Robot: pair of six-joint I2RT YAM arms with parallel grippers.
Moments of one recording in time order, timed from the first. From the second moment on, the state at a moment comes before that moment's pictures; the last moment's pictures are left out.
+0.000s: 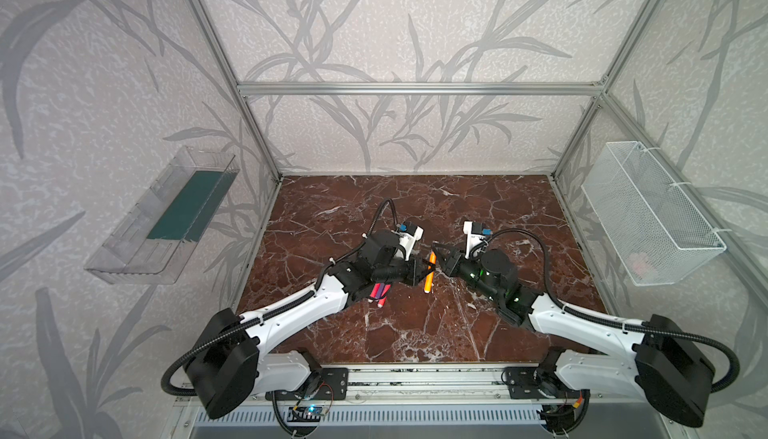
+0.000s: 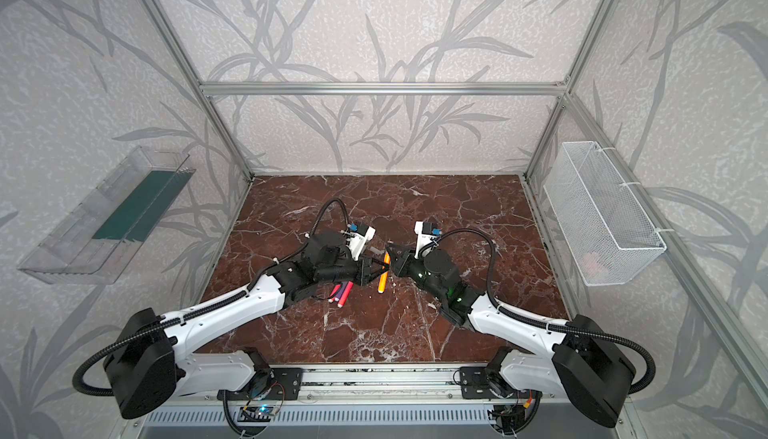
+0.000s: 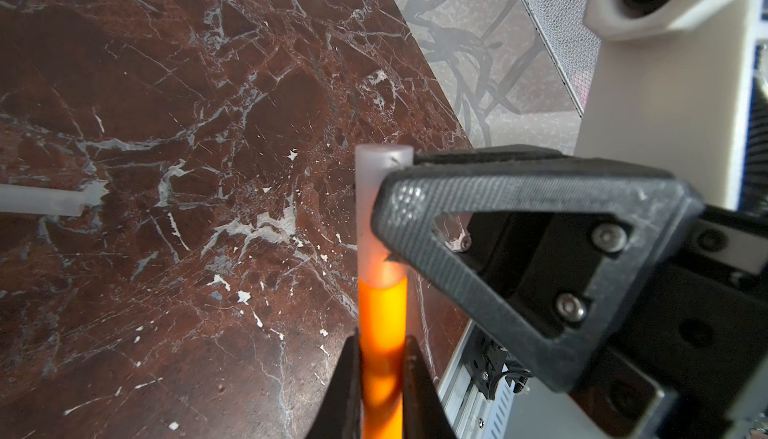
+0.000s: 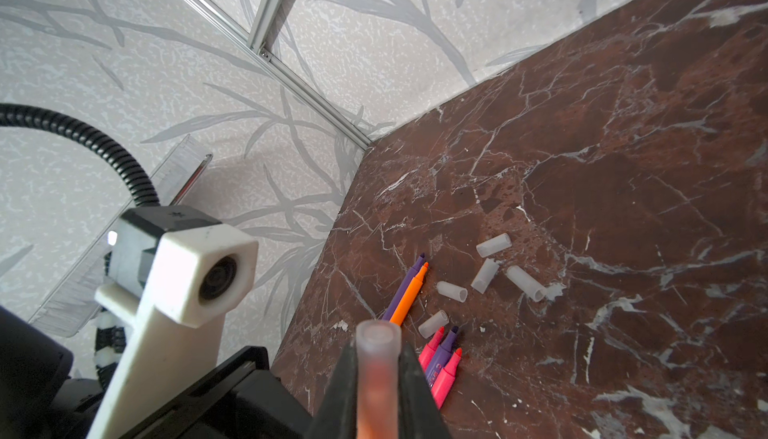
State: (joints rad) left arm -0.73 1.28 0.80 -0.05 0.40 -0.59; right arm 0.81 1.19 0.53 0.52 0.03 0.85
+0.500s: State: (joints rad) left arm -0.67 1.25 0.79 -0.06 0.55 -0.59; right arm 0.81 1.19 0.46 0.68 -0.05 0.76
